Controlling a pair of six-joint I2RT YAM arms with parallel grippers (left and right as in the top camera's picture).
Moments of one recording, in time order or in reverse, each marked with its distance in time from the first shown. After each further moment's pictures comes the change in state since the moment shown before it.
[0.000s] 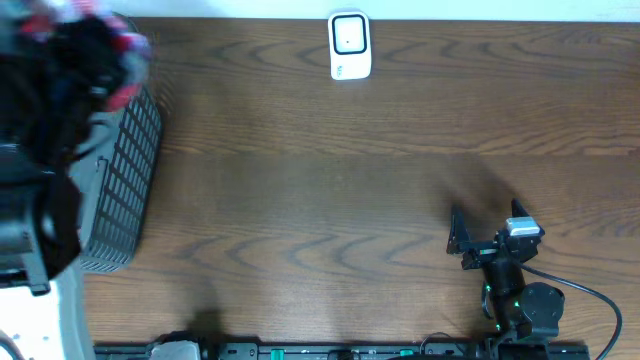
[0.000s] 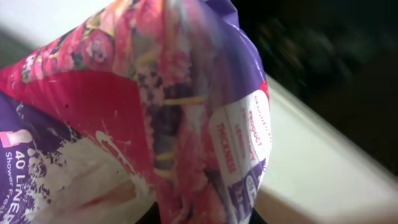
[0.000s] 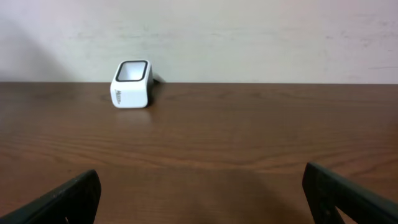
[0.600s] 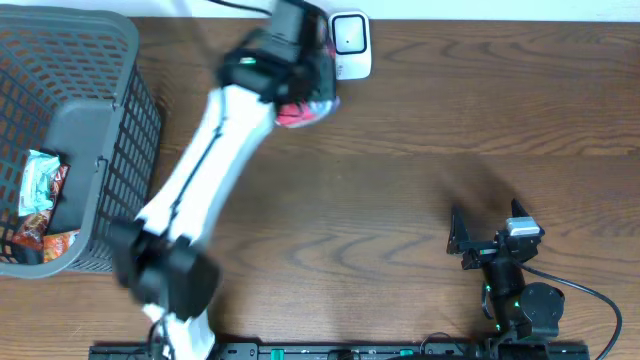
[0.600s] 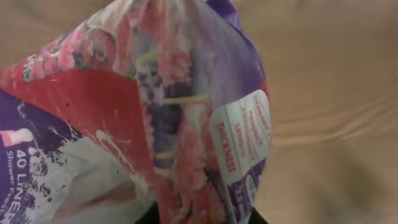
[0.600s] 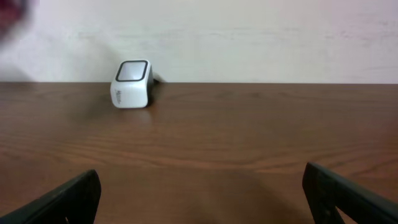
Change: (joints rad) left arm -0.482 0.593 -0.007 0.014 -0.076 0.218; right arm 0.000 0.000 0.000 0.000 0.000 0.000
